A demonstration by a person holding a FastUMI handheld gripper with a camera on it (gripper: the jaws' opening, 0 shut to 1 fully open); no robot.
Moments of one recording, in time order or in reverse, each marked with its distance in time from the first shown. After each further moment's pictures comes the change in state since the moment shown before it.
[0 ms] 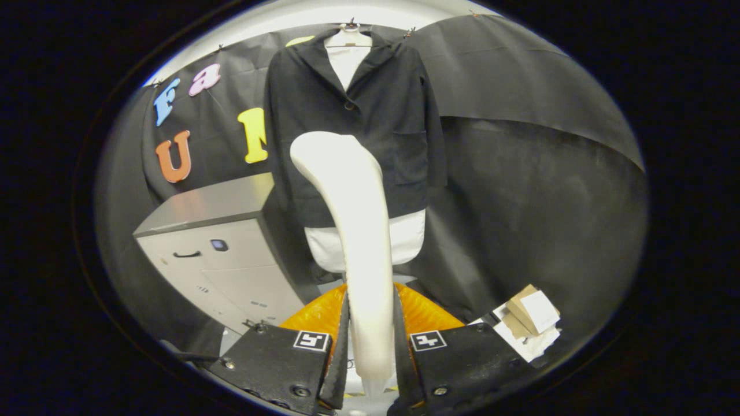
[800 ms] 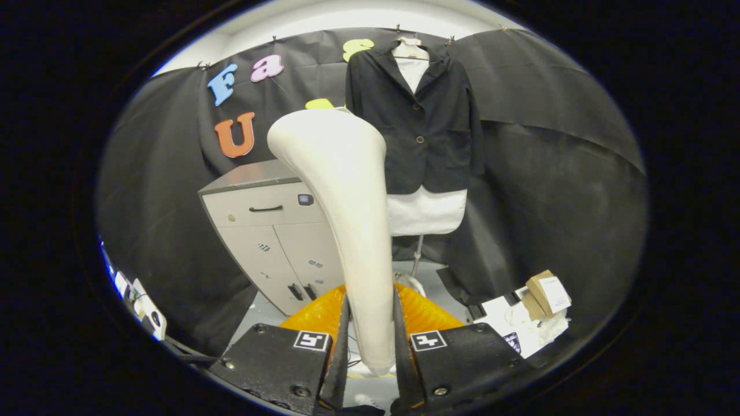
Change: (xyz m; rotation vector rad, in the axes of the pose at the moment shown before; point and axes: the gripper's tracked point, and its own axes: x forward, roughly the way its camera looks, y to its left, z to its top) arm -0.110 0.068 -0.093 -0.113 0.035 0.152
